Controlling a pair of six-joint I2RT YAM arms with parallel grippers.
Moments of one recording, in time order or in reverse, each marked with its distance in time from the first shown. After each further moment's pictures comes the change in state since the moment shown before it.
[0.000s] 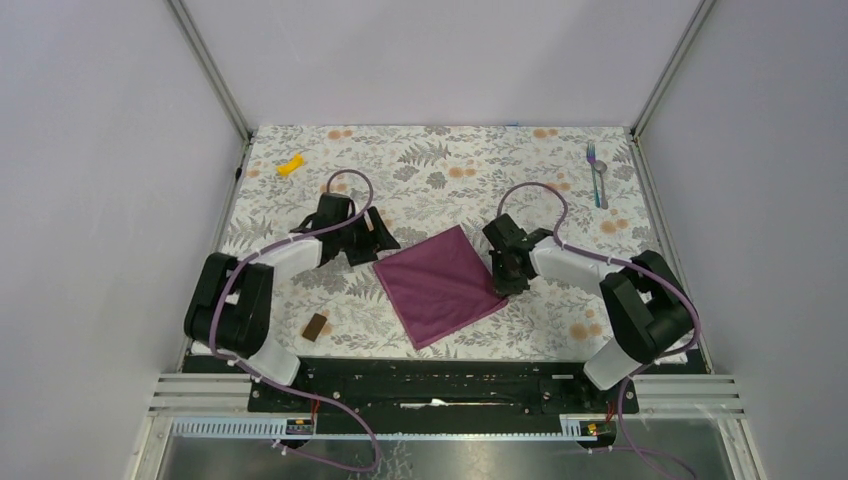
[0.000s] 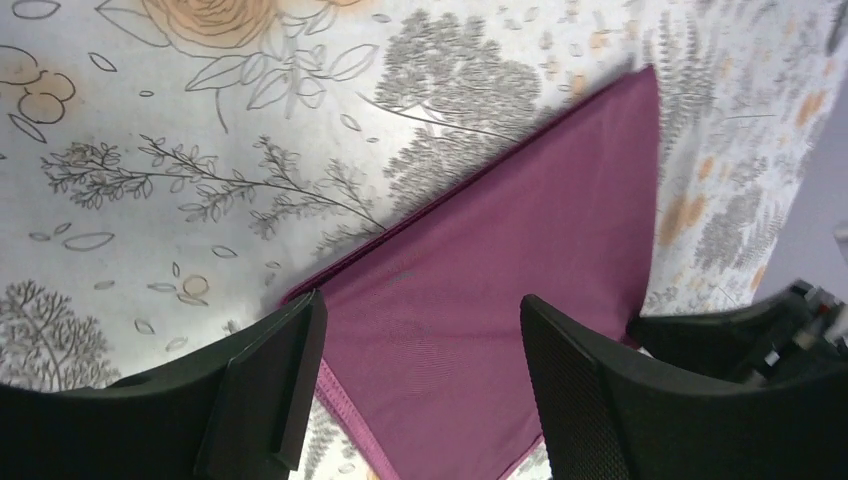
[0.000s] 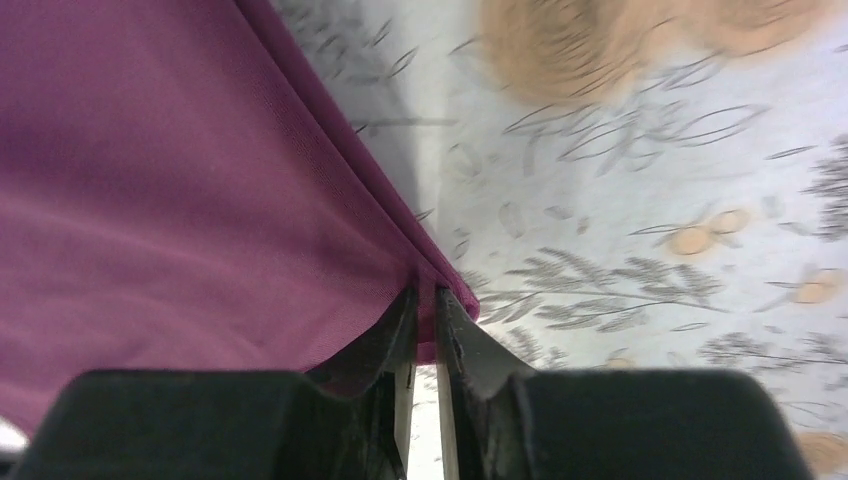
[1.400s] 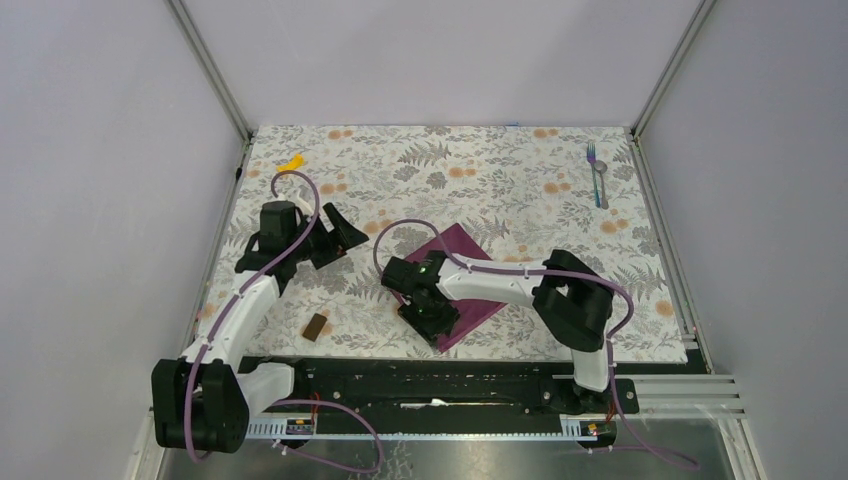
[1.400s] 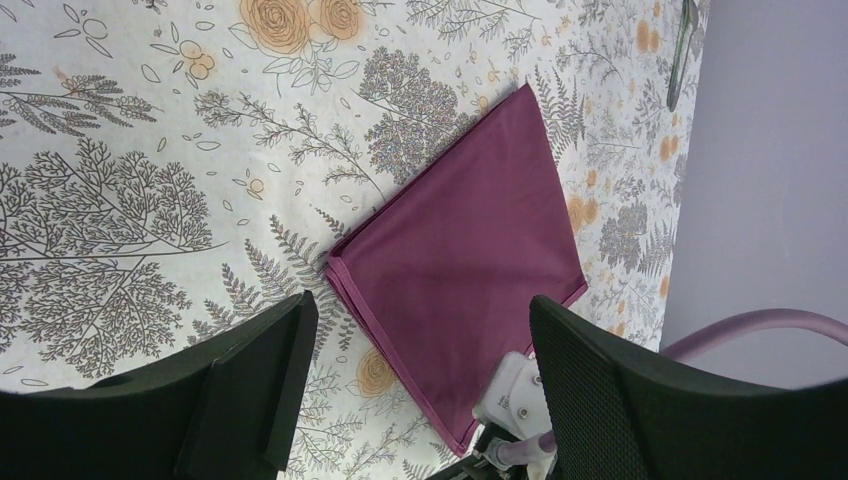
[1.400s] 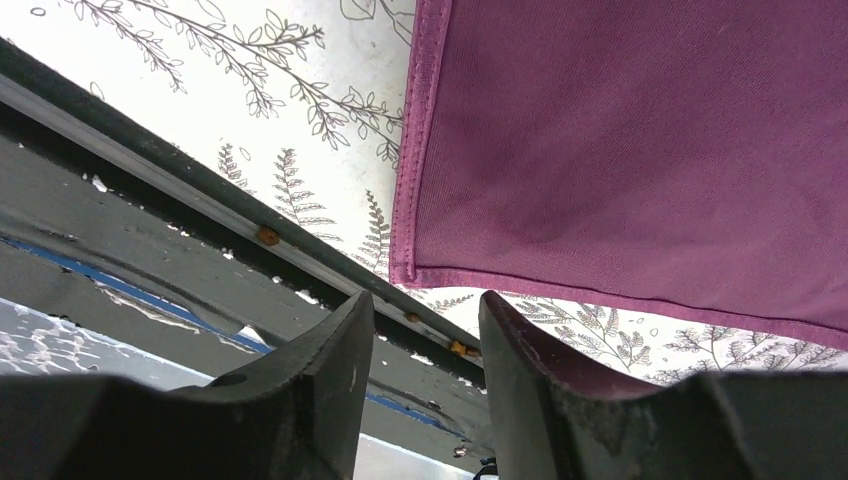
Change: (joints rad) left arm 0.198 -0.529 -0.109 -0.224 0.093 0.031; right arm 0.546 0.334 0.504 -0.377 -0.094 -0.227
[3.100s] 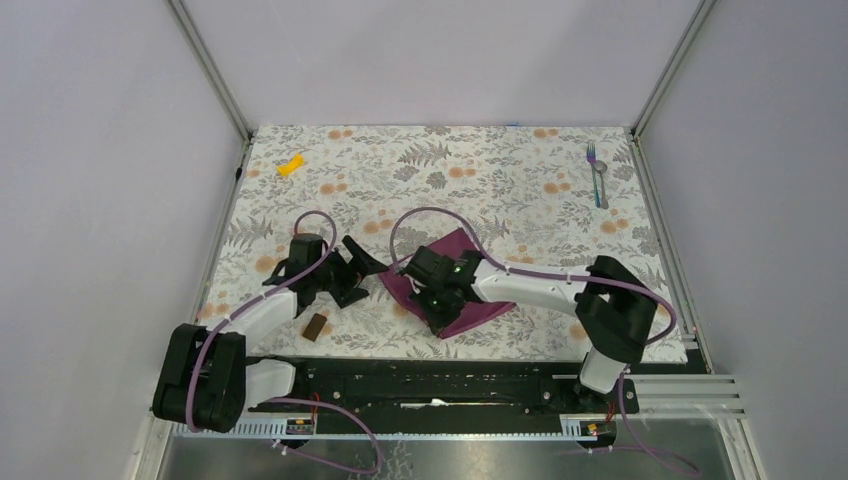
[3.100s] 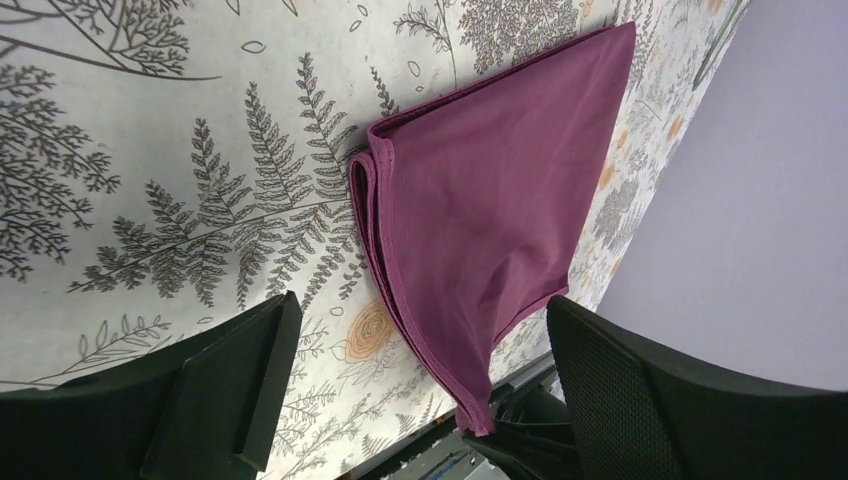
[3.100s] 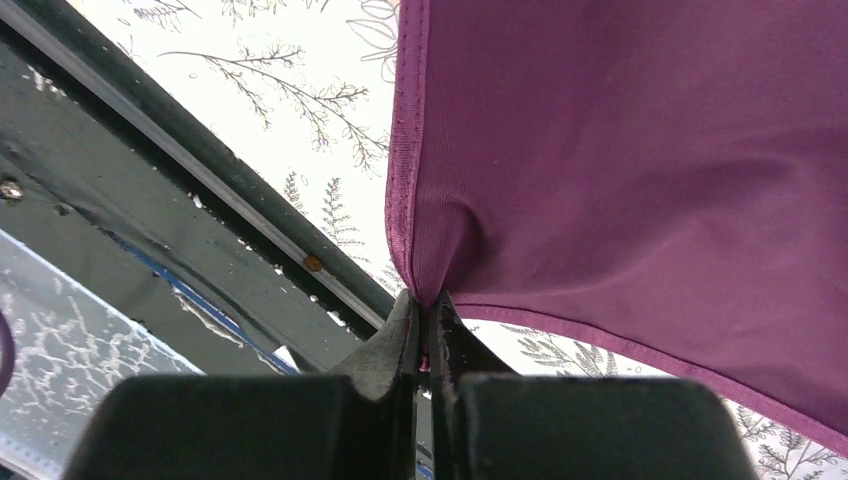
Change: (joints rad) left arm -0.097 0.108 -0.270 0.232 0.032 -0.310; right arm -0.048 -0.180 -0.195 0.271 -0.055 0.001
